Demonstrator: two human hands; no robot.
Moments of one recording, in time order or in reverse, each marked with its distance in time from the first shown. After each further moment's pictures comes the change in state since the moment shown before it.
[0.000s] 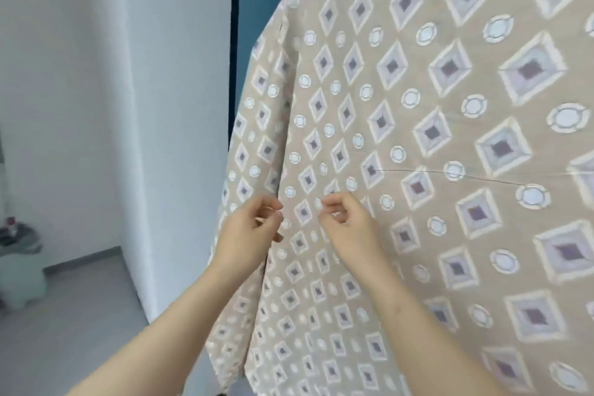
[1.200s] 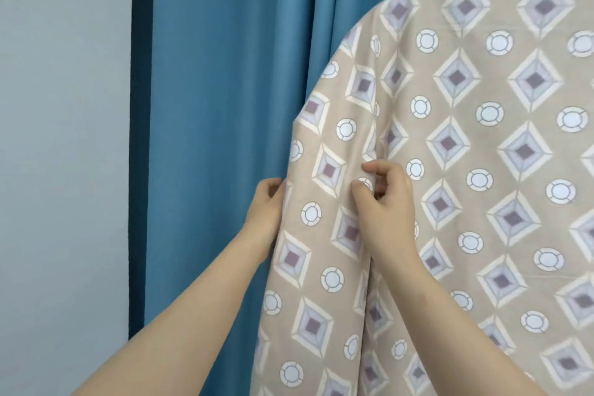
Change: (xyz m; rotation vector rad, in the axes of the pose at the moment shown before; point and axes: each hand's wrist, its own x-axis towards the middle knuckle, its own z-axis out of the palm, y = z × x) left_hand 0.432 -0.077 -0.012 -0.582 -0.658 0.060; right_hand 0.292 -0.043 0.175 -0.317 0.878 -0.190
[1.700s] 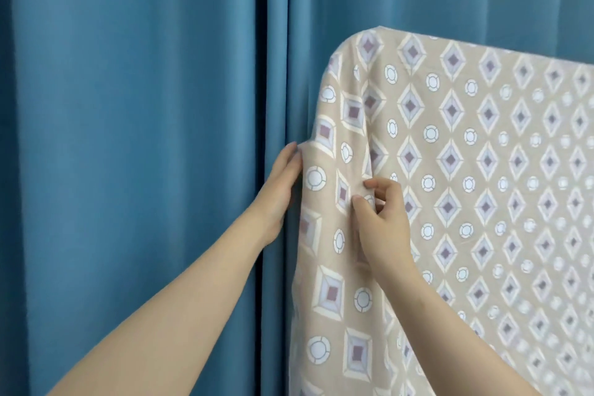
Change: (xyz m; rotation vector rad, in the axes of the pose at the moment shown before) left_hand 0.063 0.036 -0.002 -0.350 -0.749 0.162; right_hand -0.014 -0.020 0.043 -0.246 0.372 0.136
